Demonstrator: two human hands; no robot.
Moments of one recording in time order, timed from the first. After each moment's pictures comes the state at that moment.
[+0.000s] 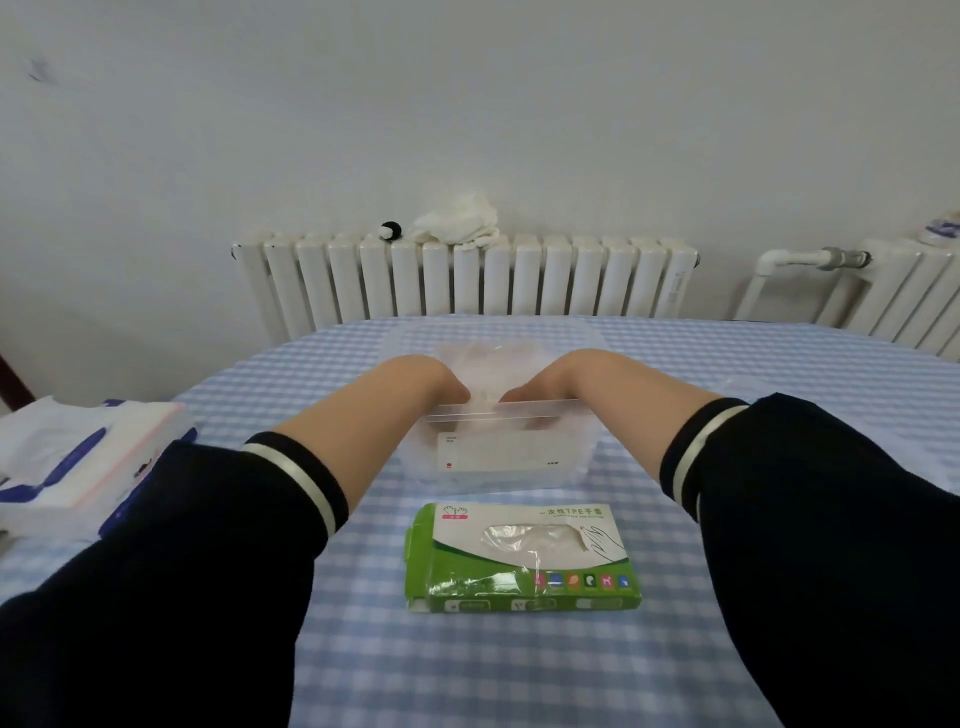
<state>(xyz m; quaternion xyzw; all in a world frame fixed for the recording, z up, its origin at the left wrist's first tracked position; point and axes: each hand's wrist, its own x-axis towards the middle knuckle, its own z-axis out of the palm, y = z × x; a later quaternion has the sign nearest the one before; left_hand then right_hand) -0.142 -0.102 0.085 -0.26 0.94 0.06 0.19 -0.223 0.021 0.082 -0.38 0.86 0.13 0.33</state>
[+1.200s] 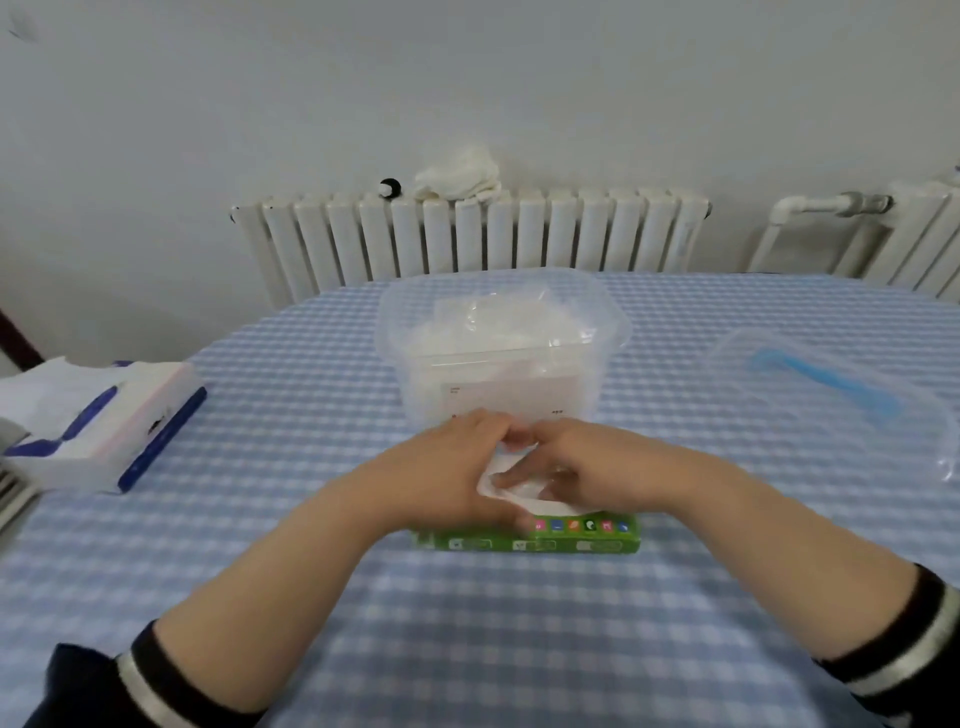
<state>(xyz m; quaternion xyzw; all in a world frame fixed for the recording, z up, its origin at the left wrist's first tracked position) -0.032 -0.052 0.028 0.02 0.97 0.23 0.07 -0.144 0.112 0.019 -0.56 0.81 -0.08 0.17</state>
